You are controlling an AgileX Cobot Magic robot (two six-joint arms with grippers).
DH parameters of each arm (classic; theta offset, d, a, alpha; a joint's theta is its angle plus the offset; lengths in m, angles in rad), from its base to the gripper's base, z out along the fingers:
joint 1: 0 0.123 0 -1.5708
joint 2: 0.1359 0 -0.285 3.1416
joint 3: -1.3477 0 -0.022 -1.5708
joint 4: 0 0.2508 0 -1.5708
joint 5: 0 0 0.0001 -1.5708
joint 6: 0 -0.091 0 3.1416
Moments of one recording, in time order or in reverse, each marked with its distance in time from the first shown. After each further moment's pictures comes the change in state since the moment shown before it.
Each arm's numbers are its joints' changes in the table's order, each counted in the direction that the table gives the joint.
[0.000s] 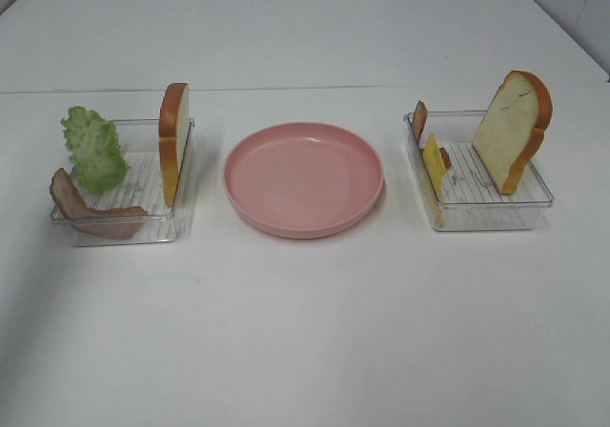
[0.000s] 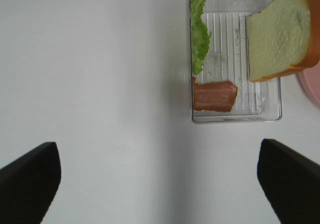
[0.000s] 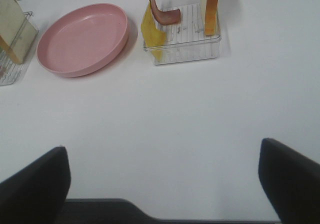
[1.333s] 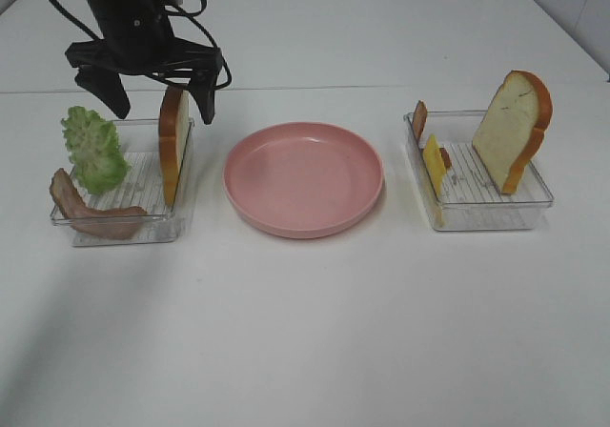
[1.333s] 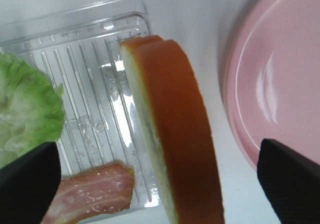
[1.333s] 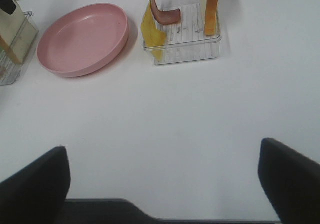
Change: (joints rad) left arm -0.358 0.718 0.492 0.033 0.001 0.175; right arm 0.000 0.000 0.000 0.000 0.000 0.000
